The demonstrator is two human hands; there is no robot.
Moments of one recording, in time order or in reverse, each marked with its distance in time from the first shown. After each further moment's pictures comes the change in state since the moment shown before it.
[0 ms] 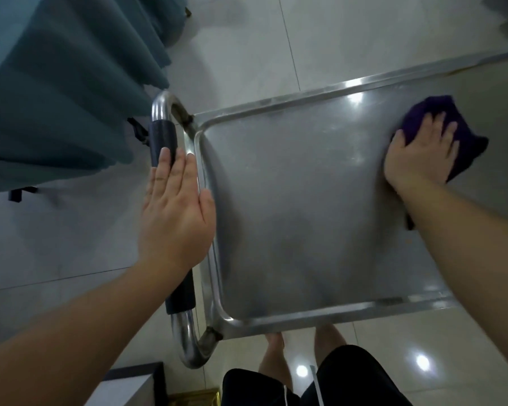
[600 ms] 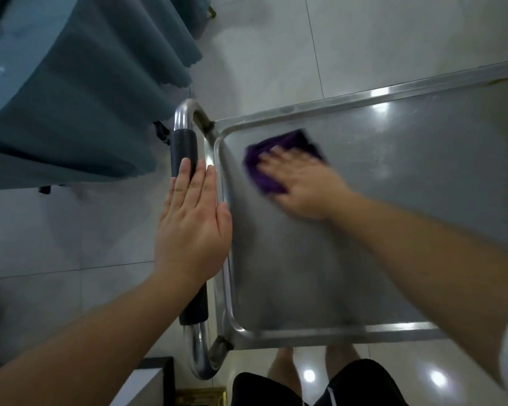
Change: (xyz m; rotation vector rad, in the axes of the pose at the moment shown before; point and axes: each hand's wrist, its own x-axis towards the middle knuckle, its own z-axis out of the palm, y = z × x) left_hand 0.000 0.002 0.001 -0.011 -0.003 -0.004; right_hand -0.086 -0.143 0.043 -0.117 -0.331 -1.254
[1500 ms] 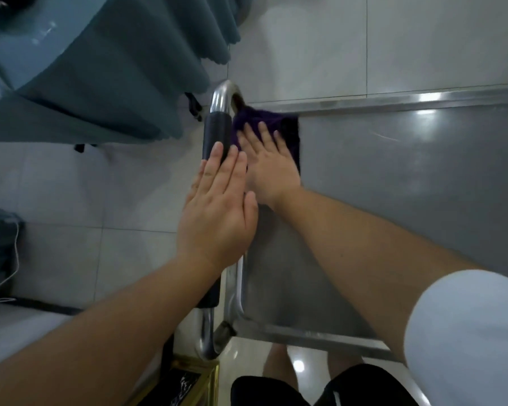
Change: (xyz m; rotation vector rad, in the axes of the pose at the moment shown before) left_hand -0.006 0.006 0.001 0.065 0.055 -0.024; right_hand 0.087 -0.103 0.011 0.033 0.011 0.141
